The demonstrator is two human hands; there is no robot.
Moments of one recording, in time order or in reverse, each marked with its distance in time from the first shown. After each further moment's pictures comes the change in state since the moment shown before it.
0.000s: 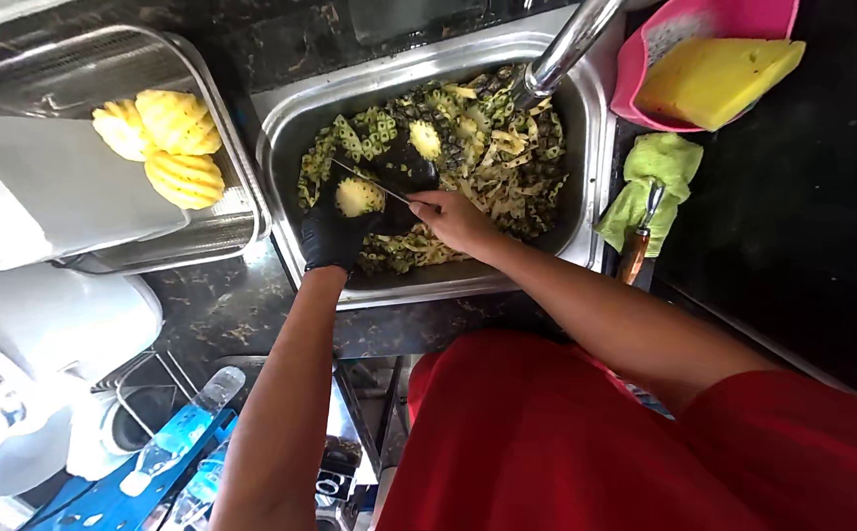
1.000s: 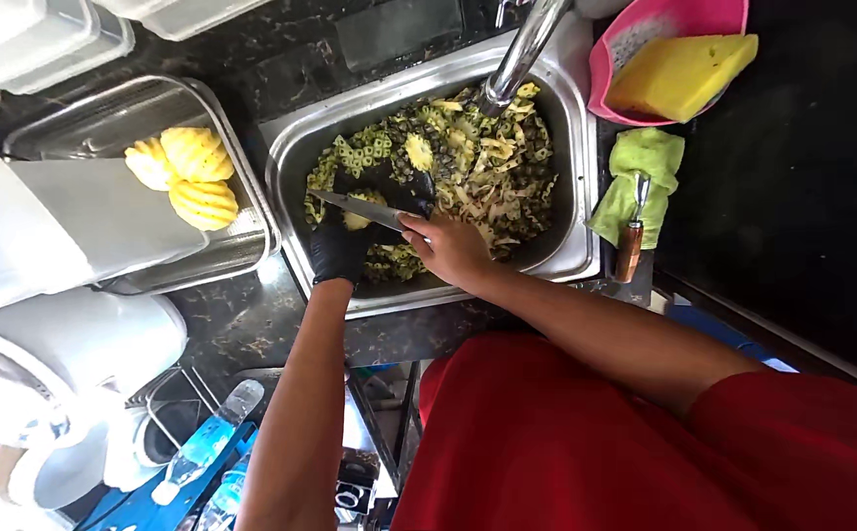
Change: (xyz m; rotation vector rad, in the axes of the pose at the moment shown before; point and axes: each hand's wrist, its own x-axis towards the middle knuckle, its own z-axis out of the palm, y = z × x) left_hand -0.014 0.005 -0.001 0.084 0.021 0.027; right_hand -0.040 -0.002 0.026 -0.458 0.188 -0.129
